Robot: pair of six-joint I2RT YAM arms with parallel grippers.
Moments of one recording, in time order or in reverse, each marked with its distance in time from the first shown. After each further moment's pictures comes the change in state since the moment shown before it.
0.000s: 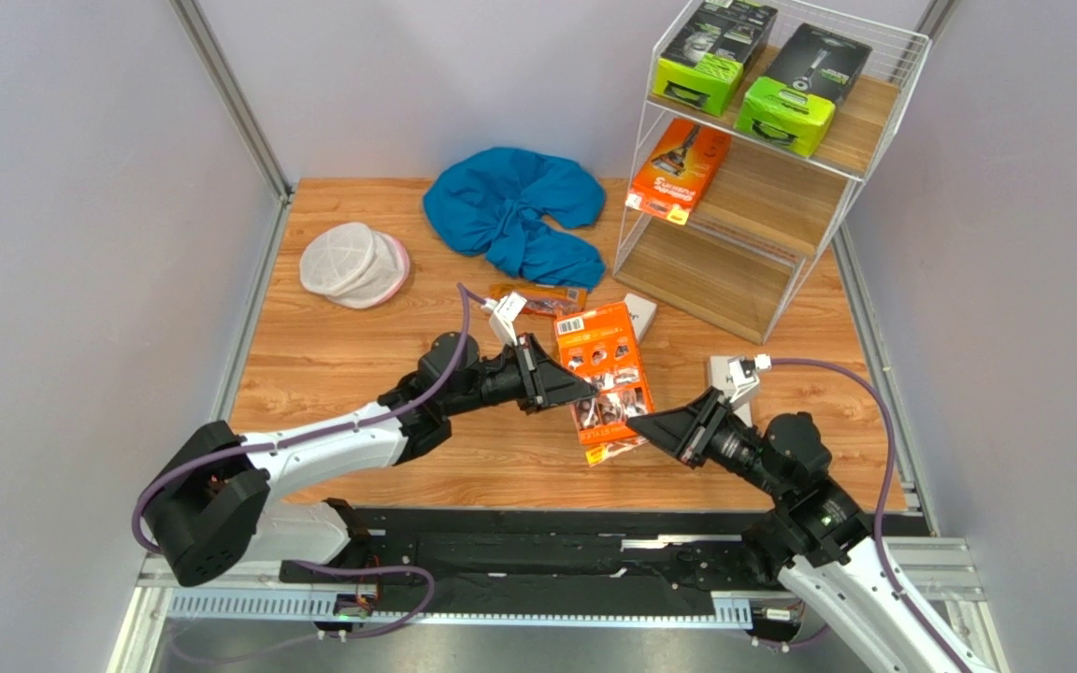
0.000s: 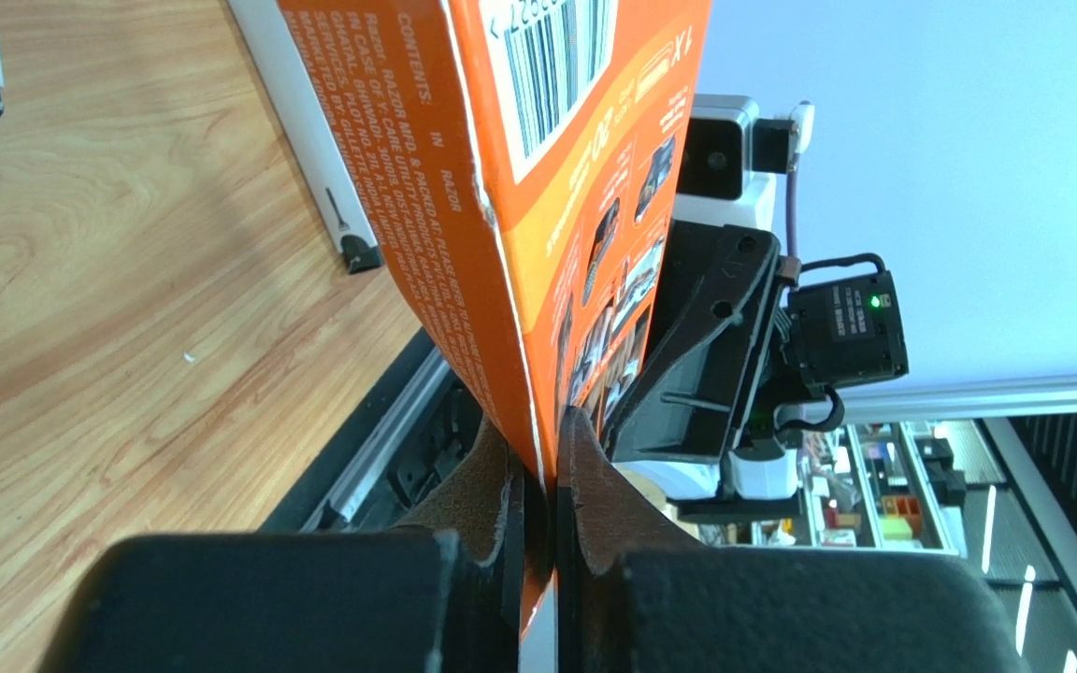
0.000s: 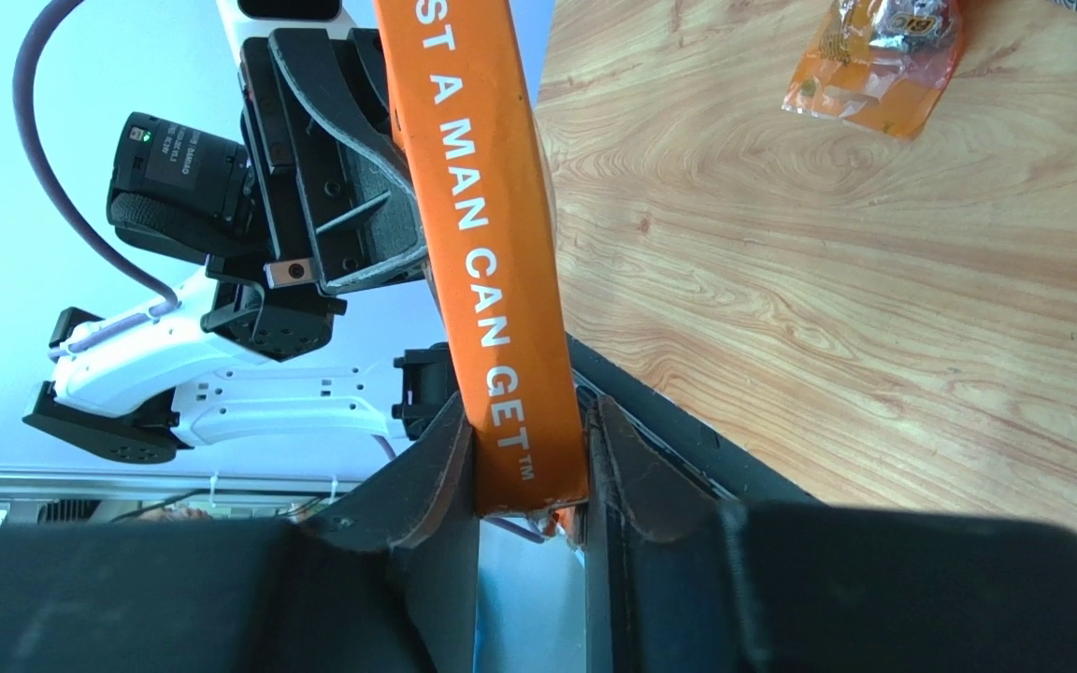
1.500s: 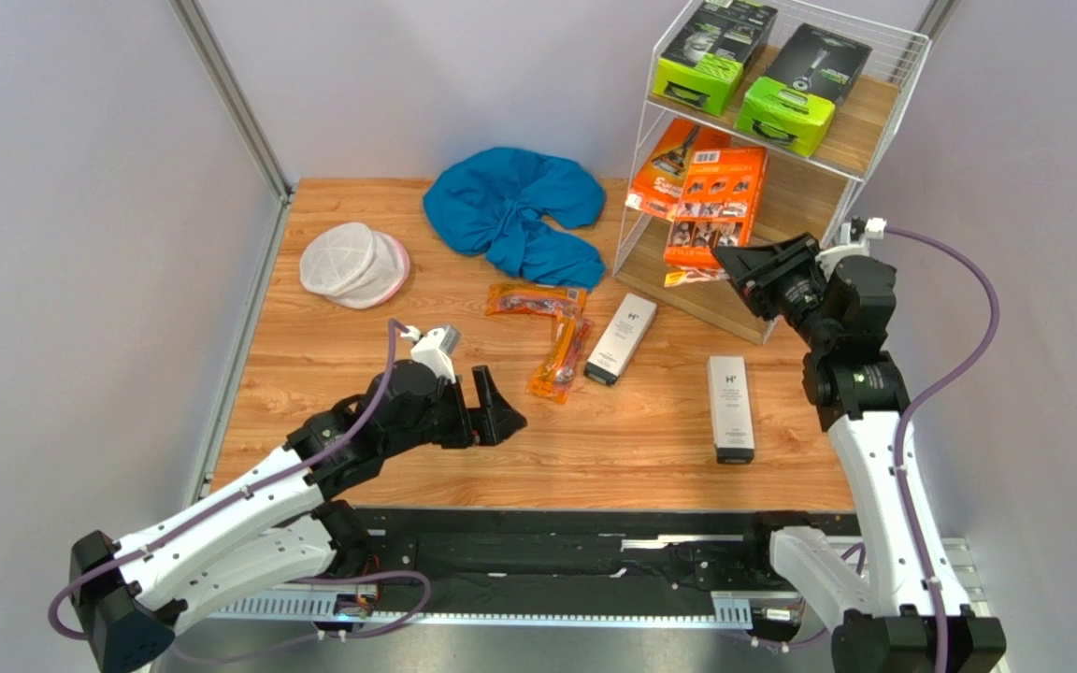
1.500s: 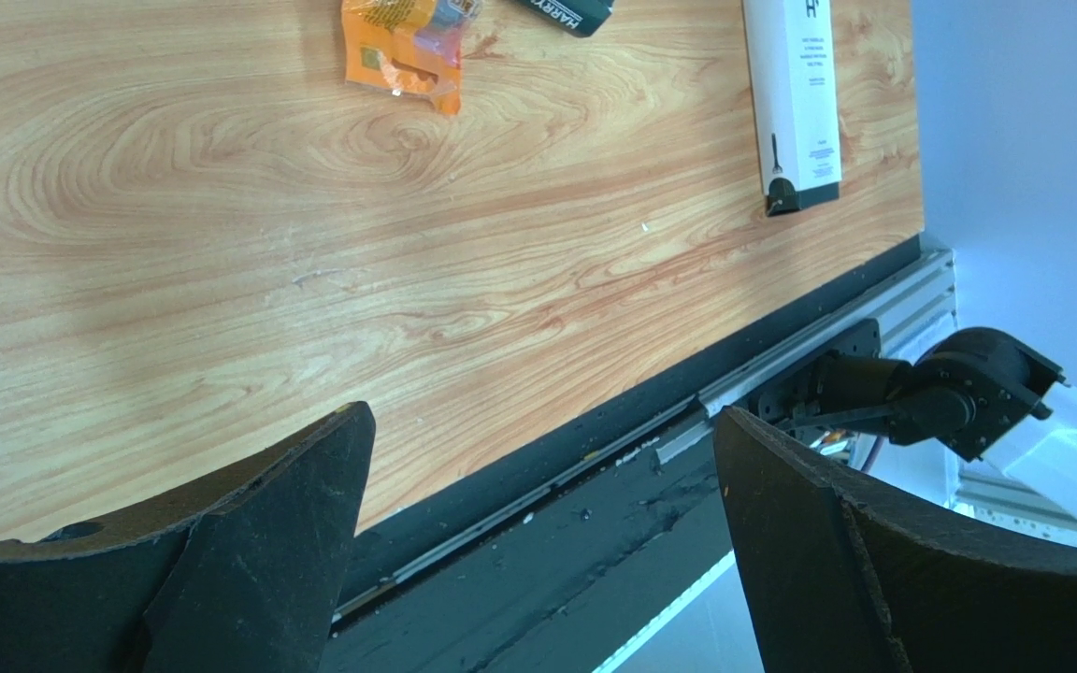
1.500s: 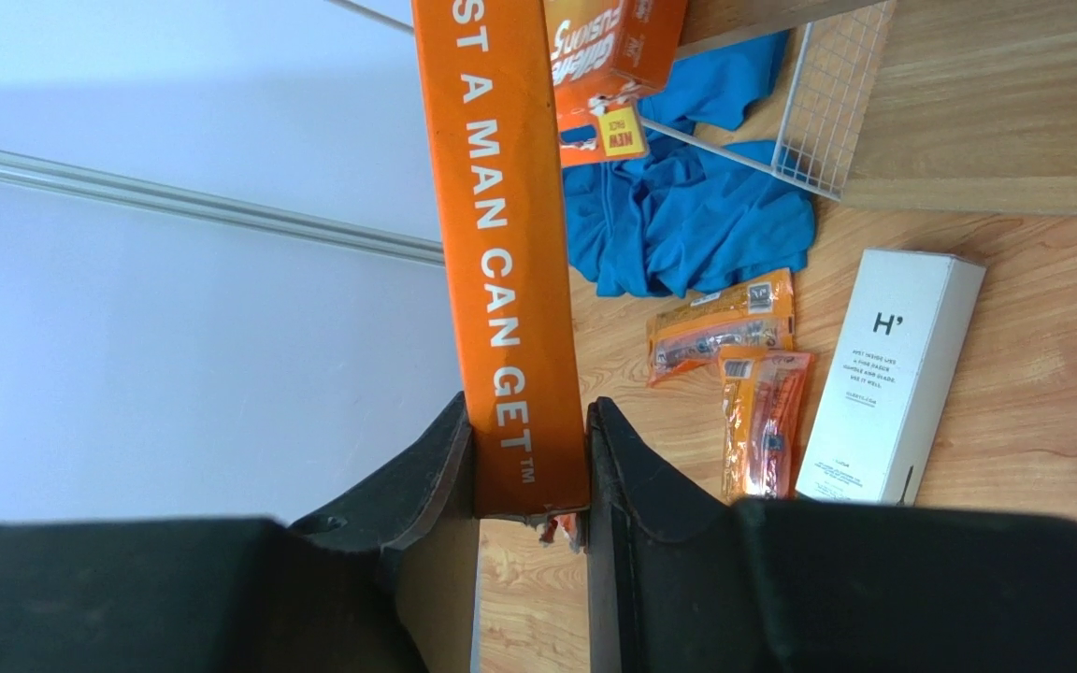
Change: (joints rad) left arm -0.013 -0.489 0.029 -0.970 -0.402 0.329; right arm -0.564 0.663 0.669 -0.038 0.019 -0.111
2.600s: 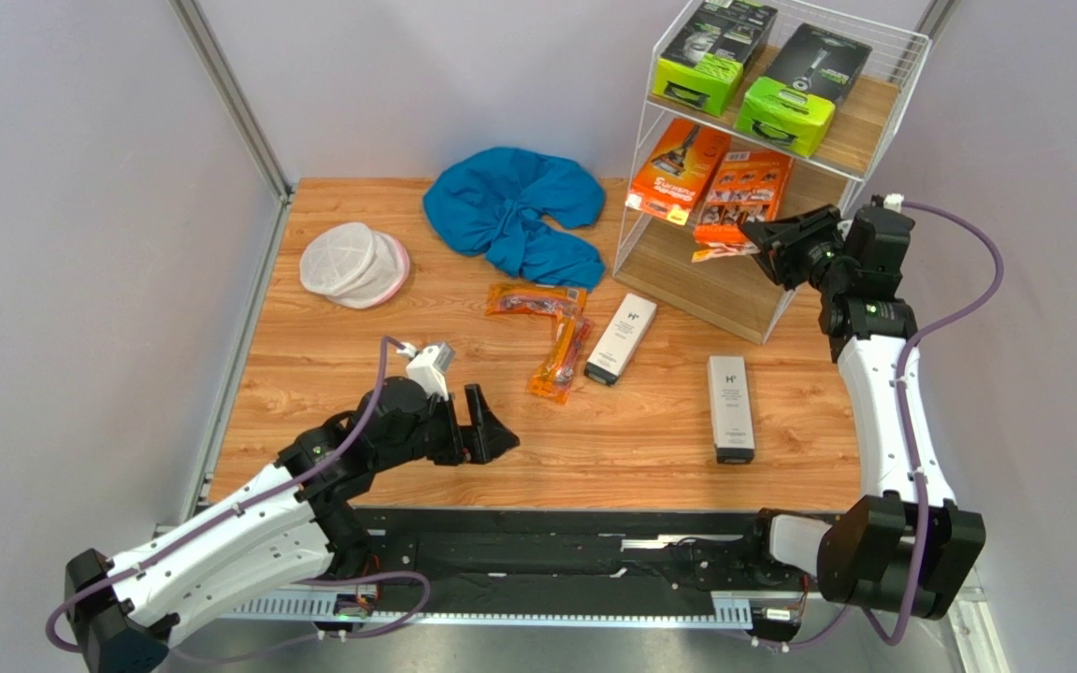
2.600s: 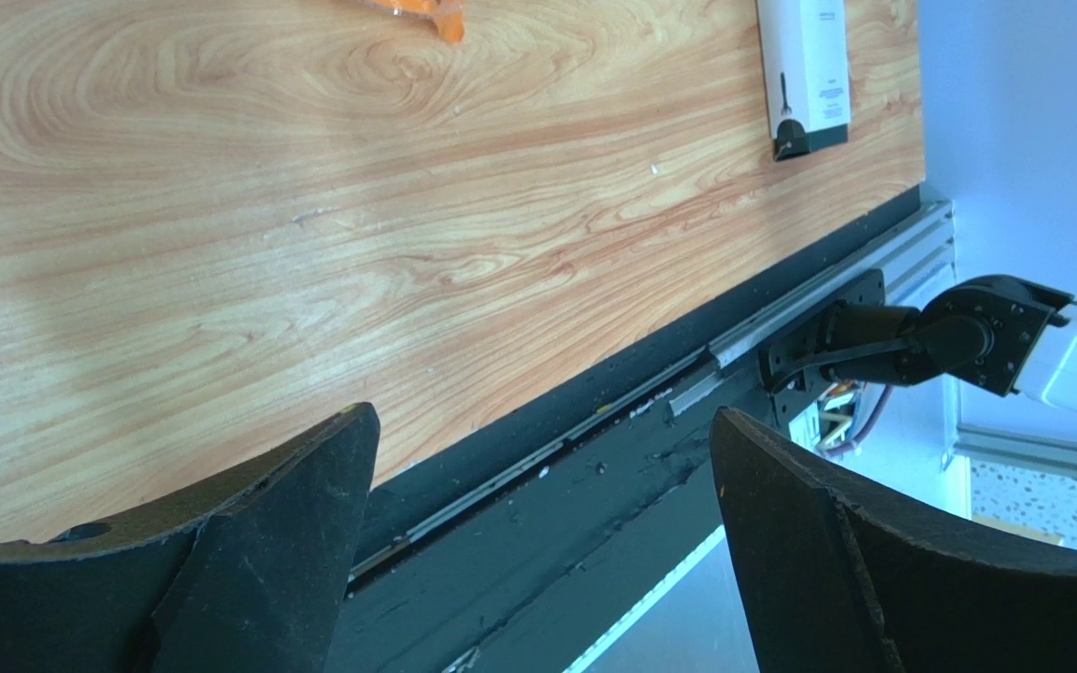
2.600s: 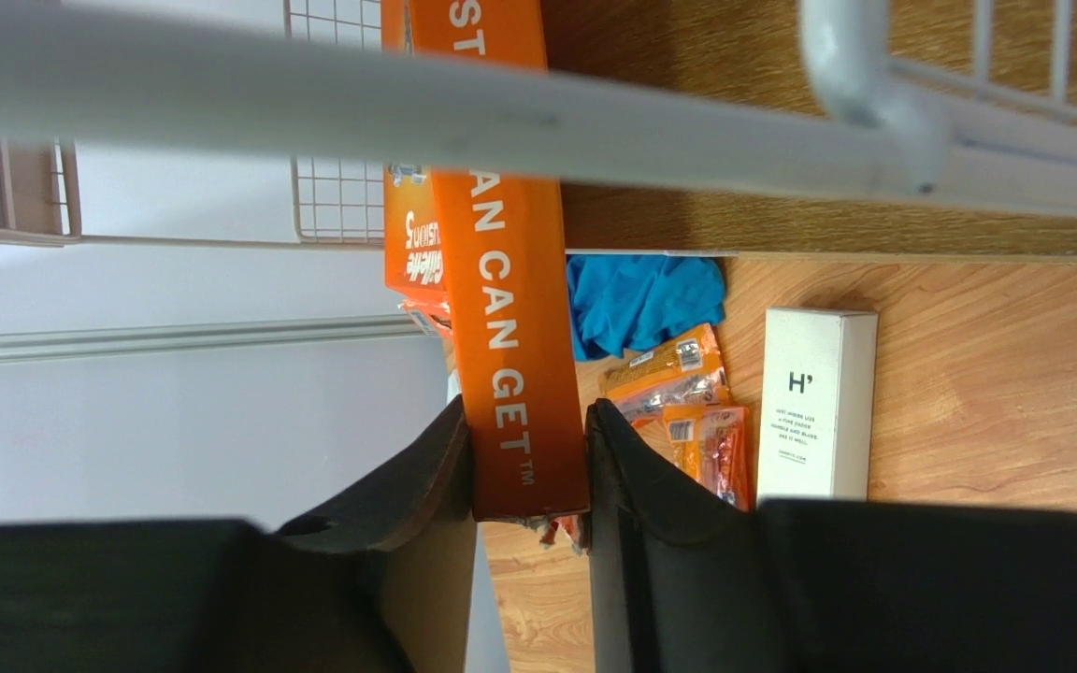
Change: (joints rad) left arm 0.000 -0.098 -0.085 -0.011 0.053 -0.002; right arm -0.191 0.303 0.164 -0.046 -0.093 0.030
